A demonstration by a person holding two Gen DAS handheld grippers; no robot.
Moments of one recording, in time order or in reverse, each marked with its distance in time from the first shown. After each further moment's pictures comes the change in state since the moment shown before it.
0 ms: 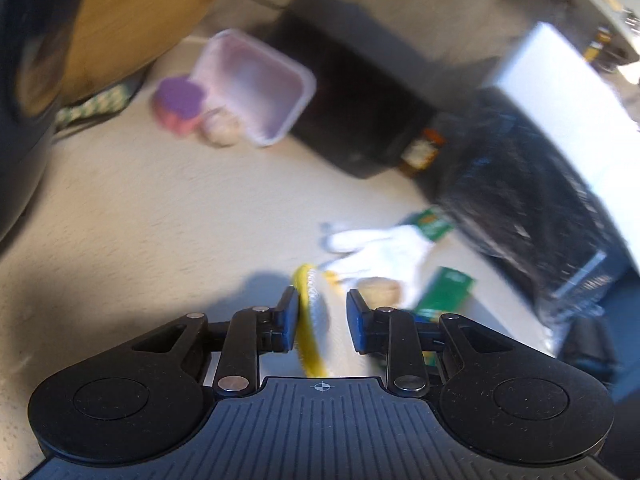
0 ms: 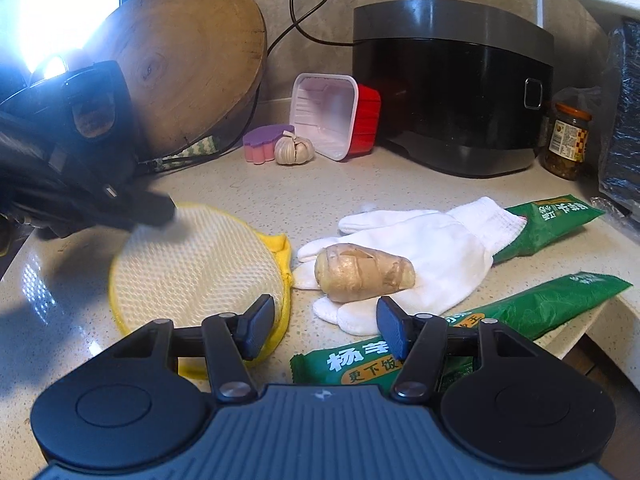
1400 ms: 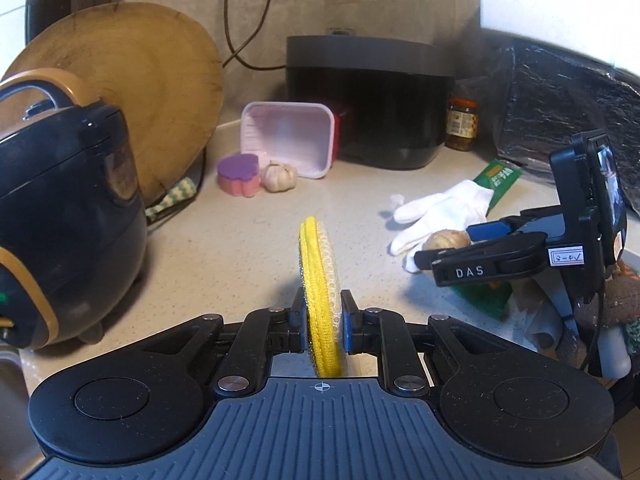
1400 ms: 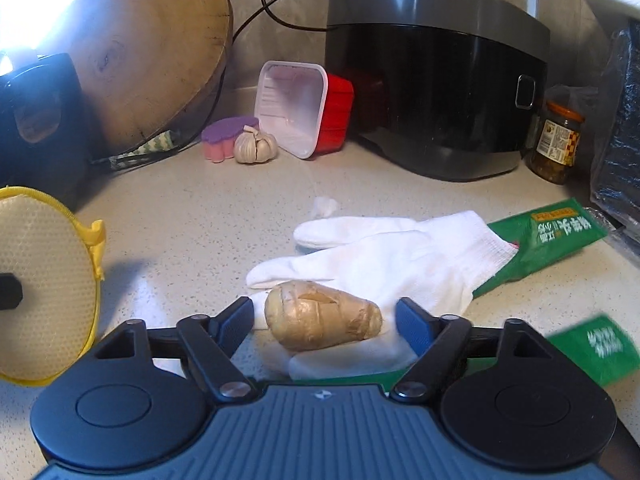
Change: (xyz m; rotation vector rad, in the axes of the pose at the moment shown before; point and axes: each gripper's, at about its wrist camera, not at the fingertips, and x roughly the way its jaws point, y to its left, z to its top) left arm -0.030 -0.045 -0.056 0.375 -0.126 0.411; right arm 0.033 -0.009 0.028 -0.011 0.051 -0.093
